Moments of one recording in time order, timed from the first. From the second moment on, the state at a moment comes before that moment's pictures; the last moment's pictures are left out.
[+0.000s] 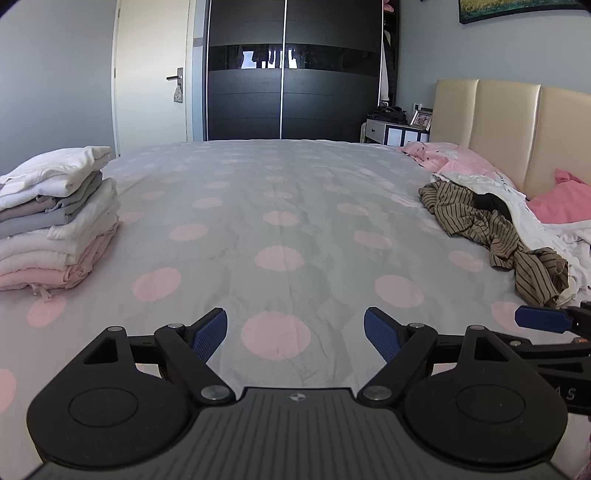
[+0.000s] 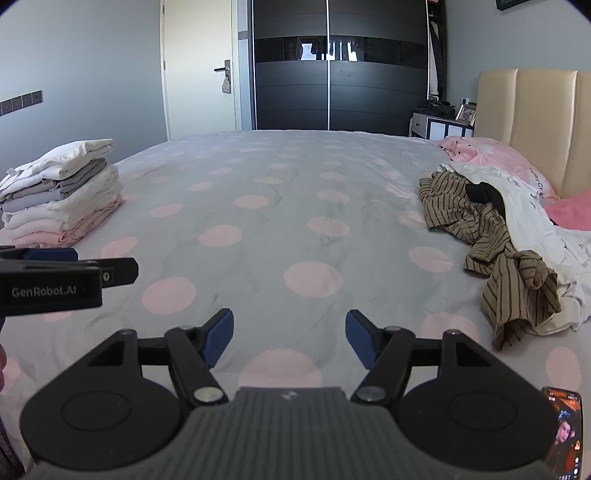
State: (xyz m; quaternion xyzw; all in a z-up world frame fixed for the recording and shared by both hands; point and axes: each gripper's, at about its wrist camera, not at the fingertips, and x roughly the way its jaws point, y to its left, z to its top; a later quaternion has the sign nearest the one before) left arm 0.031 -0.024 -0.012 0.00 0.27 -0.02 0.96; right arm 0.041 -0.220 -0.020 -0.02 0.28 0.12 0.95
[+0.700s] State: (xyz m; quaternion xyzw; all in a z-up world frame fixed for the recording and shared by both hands) left arm 0.026 -0.010 -0.020 0.02 0.26 0.03 0.96; right arm 0.039 -0.194 -0.019 -0.05 0.28 0.12 0.95
